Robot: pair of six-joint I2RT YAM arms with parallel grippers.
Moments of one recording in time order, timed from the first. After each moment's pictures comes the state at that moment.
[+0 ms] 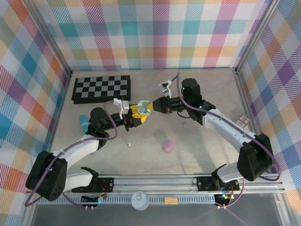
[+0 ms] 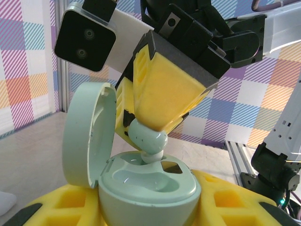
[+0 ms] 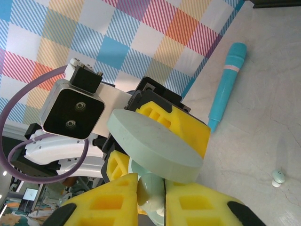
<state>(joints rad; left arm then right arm) -0.42 1.21 0.52 0.86 0.89 -0.23 0.55 1.42 1.09 0.02 -1.01 0.80</state>
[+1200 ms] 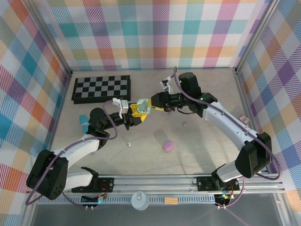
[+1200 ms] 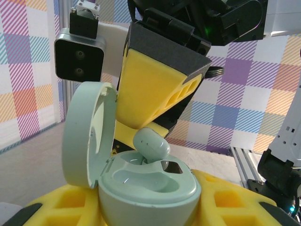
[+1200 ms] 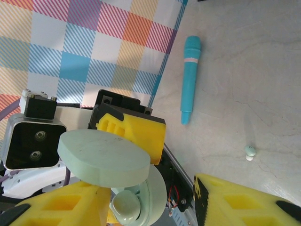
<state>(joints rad) -0.43 1.22 0.52 0.92 0.87 -0.24 0.56 1.46 1.29 -0.38 -0.87 0.75</state>
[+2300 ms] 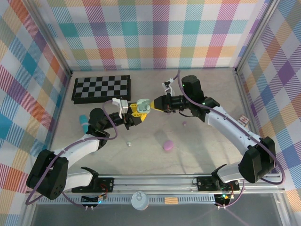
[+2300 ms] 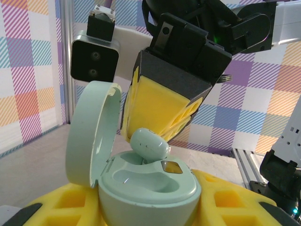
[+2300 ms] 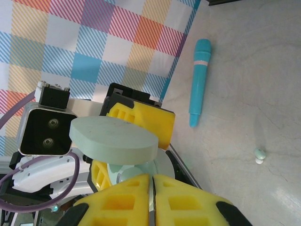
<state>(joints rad) -0.42 1.22 0.52 0.94 0.86 -0.24 0.57 1.40 1.20 -0.26 -0.88 0.80</state>
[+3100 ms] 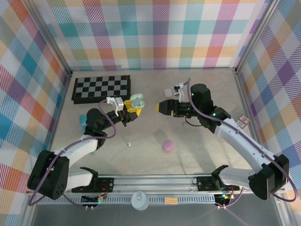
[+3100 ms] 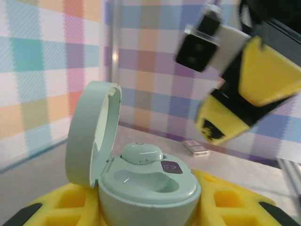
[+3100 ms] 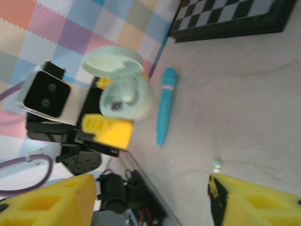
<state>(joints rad) -0.33 1.22 0.49 0.96 0.75 -0.21 0.57 1.18 1.04 -0.29 -0.62 0.71</state>
